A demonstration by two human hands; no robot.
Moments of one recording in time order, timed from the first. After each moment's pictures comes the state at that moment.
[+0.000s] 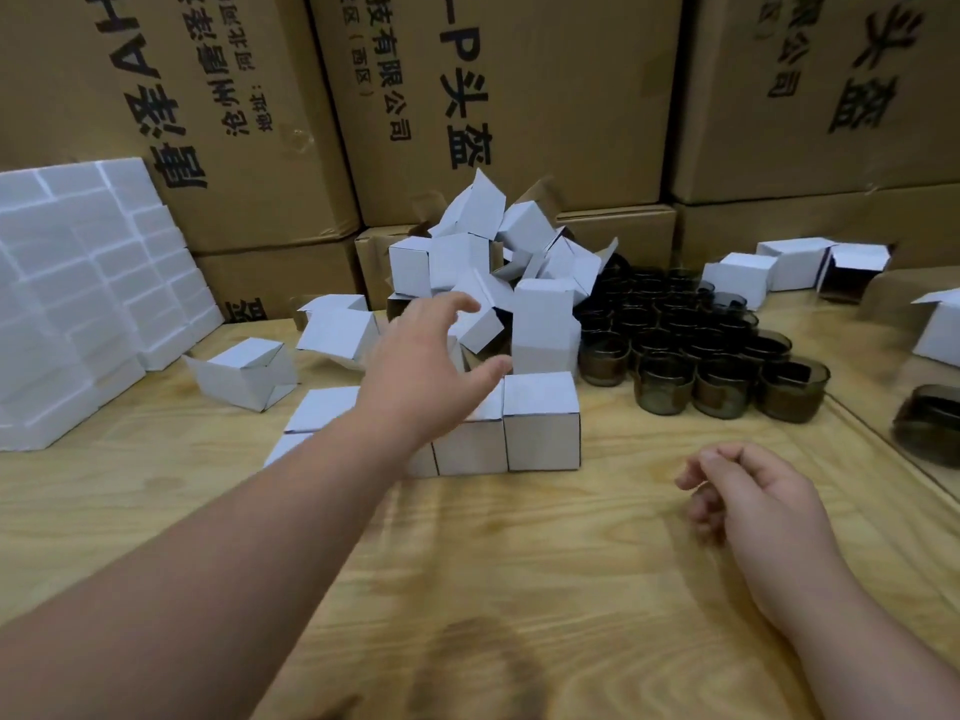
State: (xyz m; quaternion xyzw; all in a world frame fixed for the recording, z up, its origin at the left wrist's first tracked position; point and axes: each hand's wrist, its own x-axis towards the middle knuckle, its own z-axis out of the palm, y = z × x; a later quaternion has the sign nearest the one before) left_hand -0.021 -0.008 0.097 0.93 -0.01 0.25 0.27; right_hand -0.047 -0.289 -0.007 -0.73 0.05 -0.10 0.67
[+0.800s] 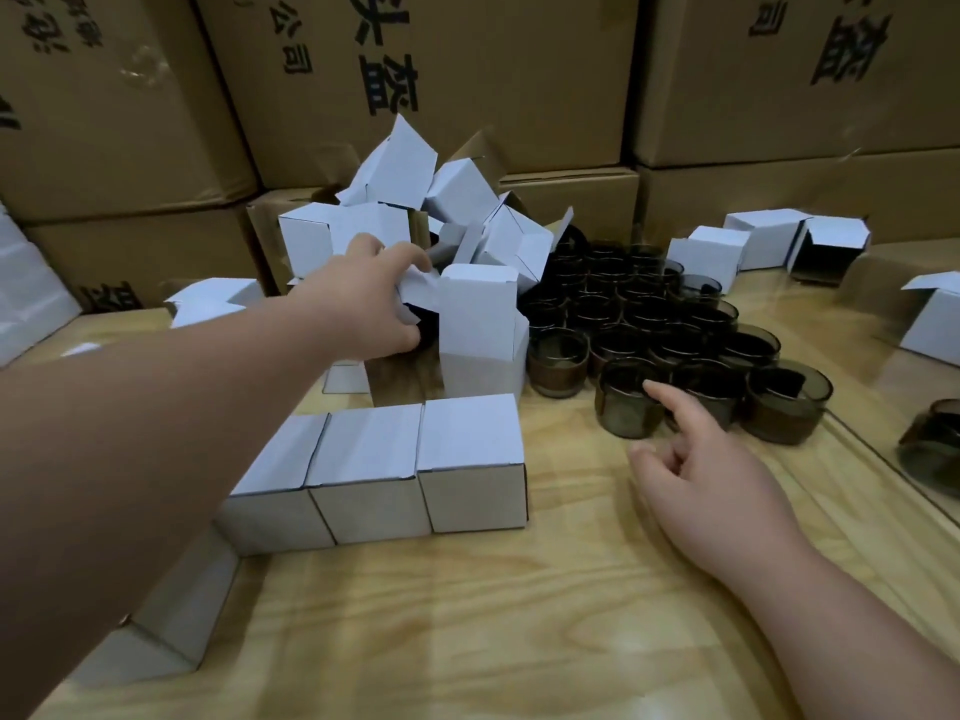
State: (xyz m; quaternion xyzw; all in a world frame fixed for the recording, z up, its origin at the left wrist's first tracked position) left_hand 0.153 0.016 0.104 0.99 -0.02 0.10 0.07; right_hand 0.046 -0.300 -0.012 -0.93 -0.01 -0.09 0.37
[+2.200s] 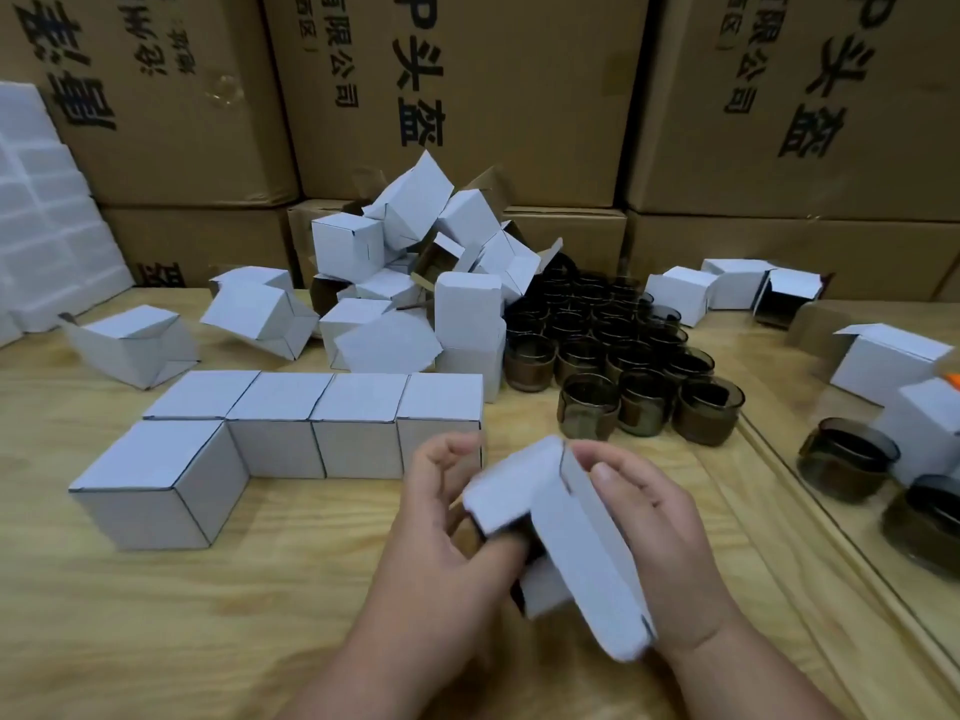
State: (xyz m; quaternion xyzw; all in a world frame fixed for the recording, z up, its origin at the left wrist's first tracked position) left_hand -0.094 -0.133 0.003 0.72 -0.02 0.13 0.68; right_hand -0.042 -0.304 0.002 -0.65 -0.15 -0.01 0.75
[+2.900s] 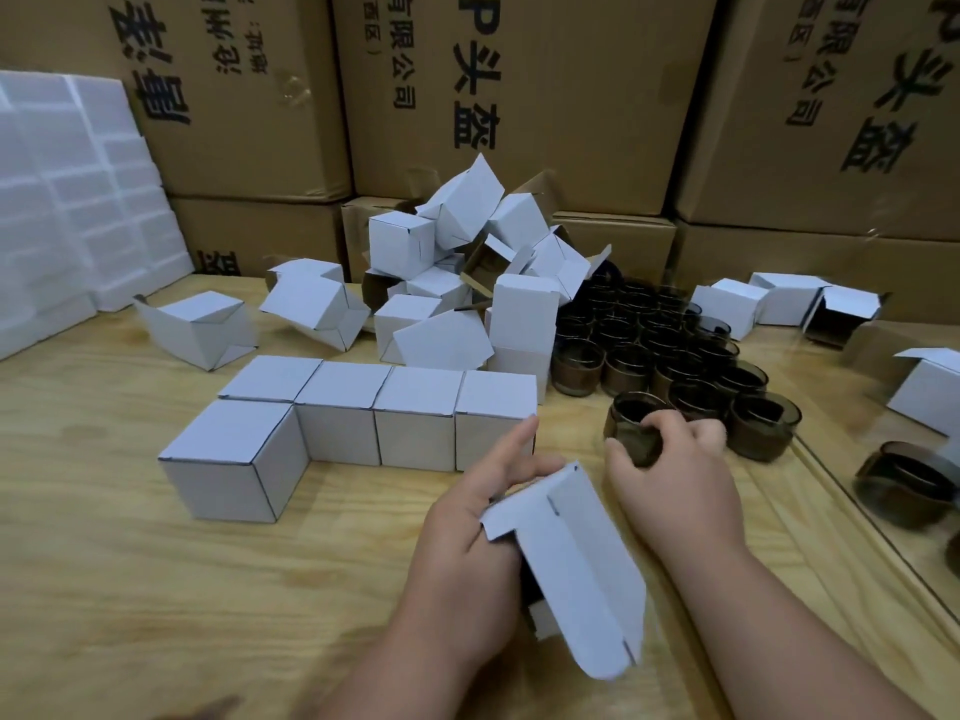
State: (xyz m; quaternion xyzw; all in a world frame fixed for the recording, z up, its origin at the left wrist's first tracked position) left_hand -0.101 -0.118 0.005 0.70 -0.04 0.14 0.70; right_hand 0.023 -0.288 -0.009 -0.94 0.04 -0.16 0.31
